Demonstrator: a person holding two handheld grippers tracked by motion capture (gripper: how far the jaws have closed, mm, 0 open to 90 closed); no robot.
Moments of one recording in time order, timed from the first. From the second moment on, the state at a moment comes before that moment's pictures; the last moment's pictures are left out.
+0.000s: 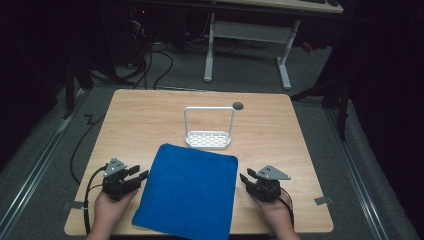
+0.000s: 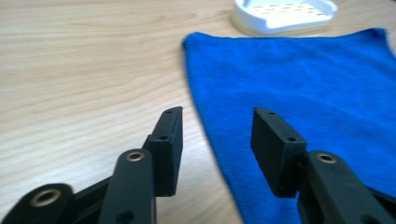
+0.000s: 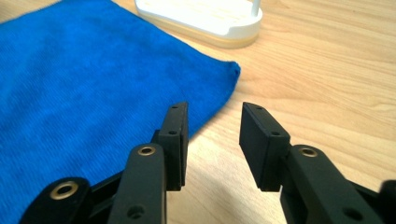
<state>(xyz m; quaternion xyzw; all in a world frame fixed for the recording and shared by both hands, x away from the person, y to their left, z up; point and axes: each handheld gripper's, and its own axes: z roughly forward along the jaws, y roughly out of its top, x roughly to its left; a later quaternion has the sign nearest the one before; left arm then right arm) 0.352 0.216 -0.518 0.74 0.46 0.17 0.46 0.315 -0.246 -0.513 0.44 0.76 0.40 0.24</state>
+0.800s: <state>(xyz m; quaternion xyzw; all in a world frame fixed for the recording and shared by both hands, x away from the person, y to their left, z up) 0.348 0.197 -0.517 0.78 0.42 0.12 0.44 0.308 -0.208 -0.512 0.38 0.80 0.41 0.20</state>
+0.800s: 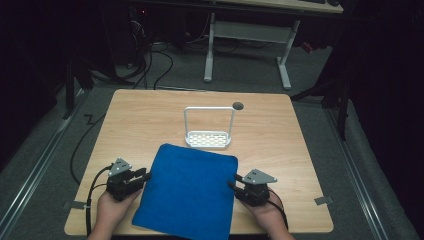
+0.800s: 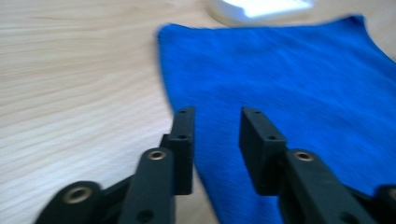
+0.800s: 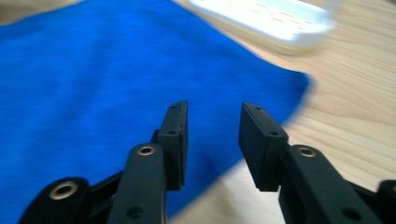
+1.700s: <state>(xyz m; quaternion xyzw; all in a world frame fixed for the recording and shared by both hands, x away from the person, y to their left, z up) 0.316 0.133 -0.528 0.86 0.31 0.07 0.39 0.301 -0.213 -0.526 0.36 0.85 0.35 0.15</state>
